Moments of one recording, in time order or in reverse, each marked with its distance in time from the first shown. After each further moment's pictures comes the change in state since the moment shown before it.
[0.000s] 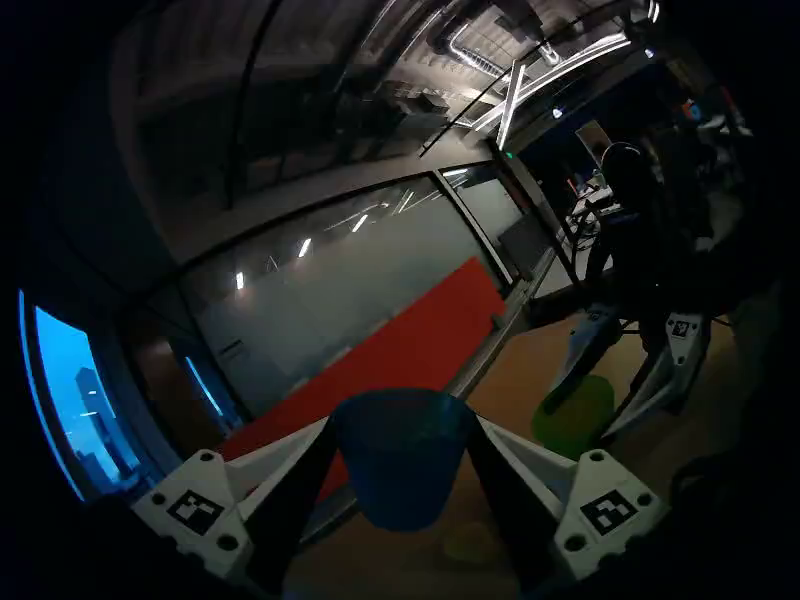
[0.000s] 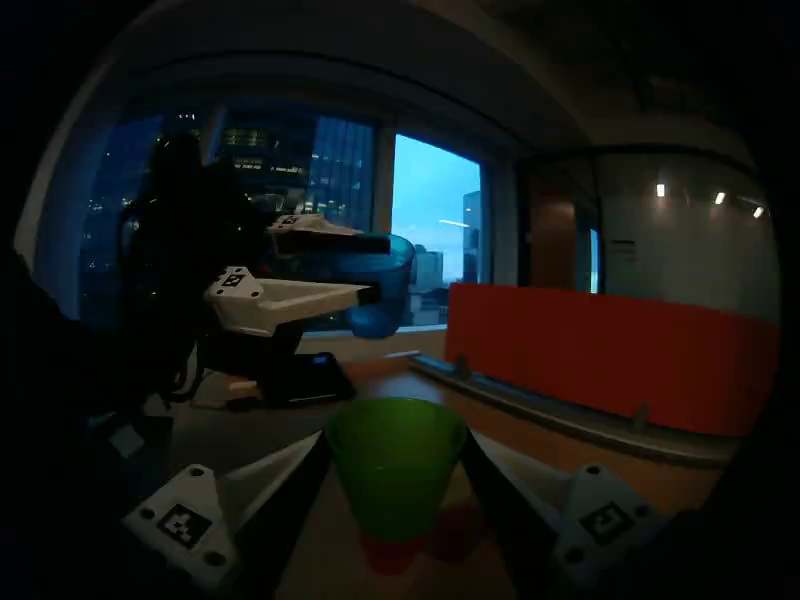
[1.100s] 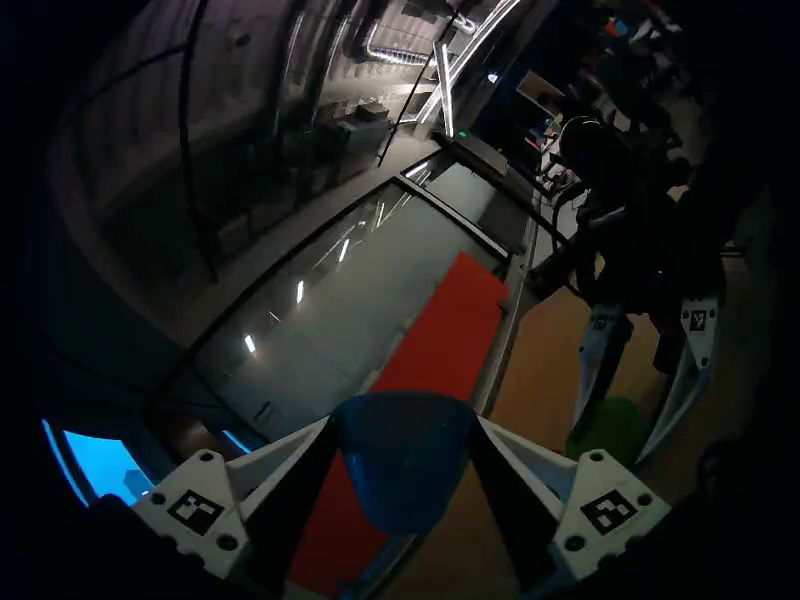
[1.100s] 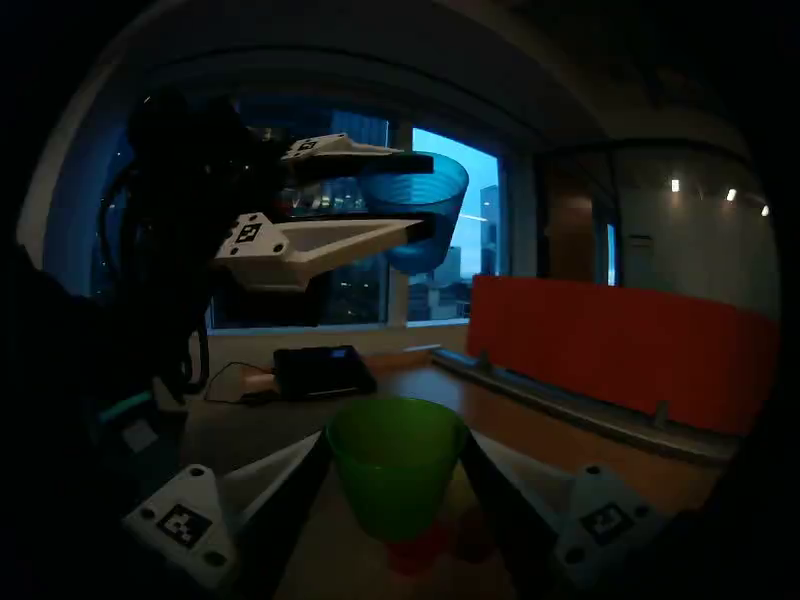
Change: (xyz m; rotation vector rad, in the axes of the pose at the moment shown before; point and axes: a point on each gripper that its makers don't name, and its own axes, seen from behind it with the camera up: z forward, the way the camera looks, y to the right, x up) left arm 0.049 0.005 0.006 0.012 0.032 0.331; right arm -0.009 -0.025 0.011 0.062 -0.018 -0.002
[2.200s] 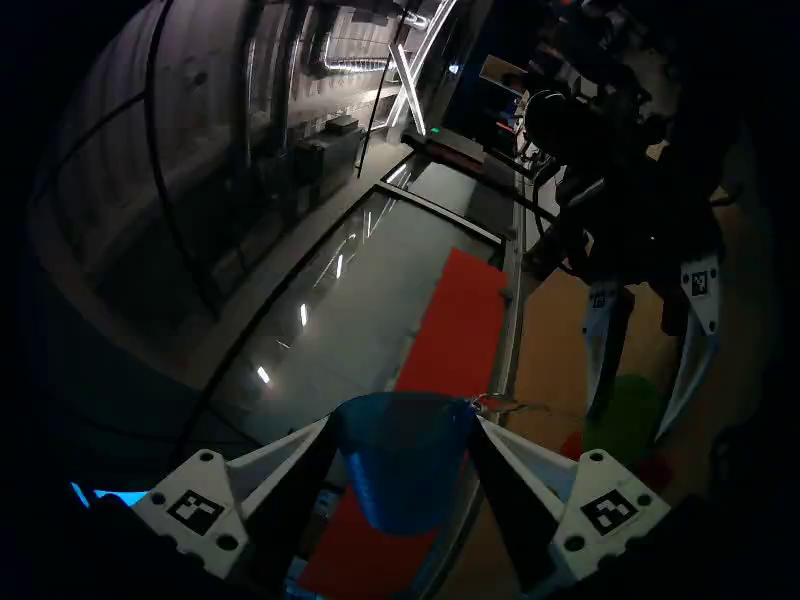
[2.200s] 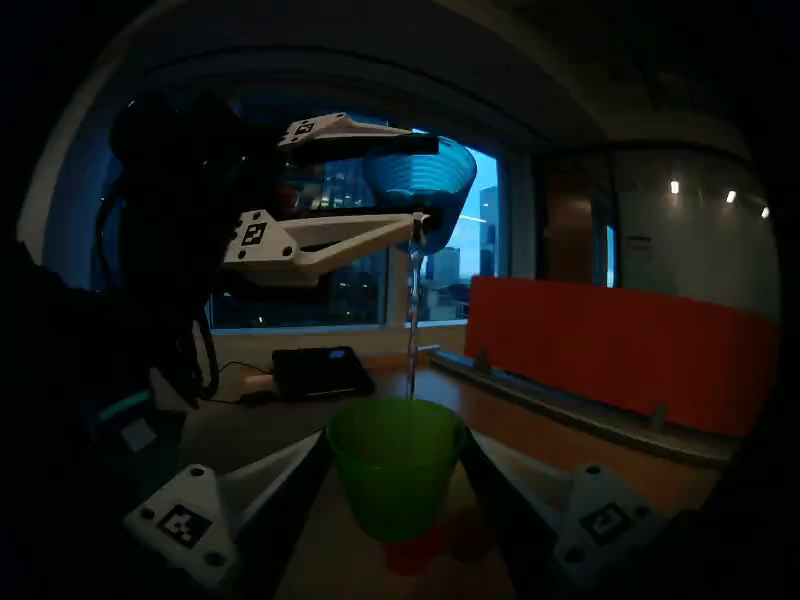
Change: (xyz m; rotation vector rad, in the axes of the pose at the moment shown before) left arm 0.016 -0.005 0.012 0.006 0.019 0.181; right arm 0.003 0.001 -0.002 -0.004 0.003 -0.004
